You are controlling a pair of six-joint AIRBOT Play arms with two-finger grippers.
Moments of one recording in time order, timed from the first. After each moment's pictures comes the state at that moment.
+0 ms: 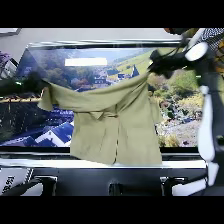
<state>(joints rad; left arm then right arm) 0.12 -1.24 1.22 0.95 -0.95 -1.68 0.04 -1.76 1.87 -1.01 1.10 1.94</state>
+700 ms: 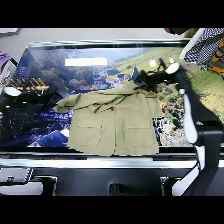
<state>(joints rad) 0.23 -1.52 1.21 0.89 -0.99 -1.63 0.02 -1.92 1.87 -0.92 1.14 1.76</state>
